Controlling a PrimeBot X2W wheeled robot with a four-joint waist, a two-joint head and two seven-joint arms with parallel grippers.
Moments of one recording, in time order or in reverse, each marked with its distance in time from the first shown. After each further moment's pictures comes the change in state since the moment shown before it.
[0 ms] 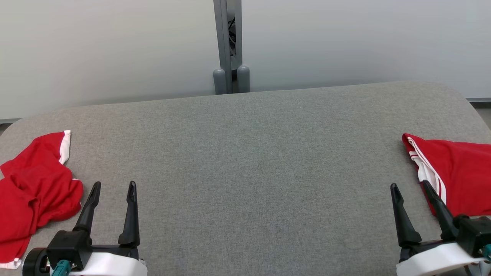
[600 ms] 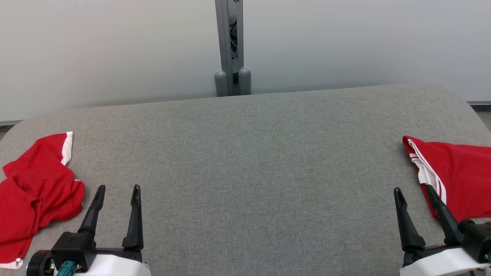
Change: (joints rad) left arm 0.010 0.004 -0.018 -0.016 0.000 0.013 0.022; right arm 0.042 0.000 -0.009 -0.033 0.019 0.000 0.008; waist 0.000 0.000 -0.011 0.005
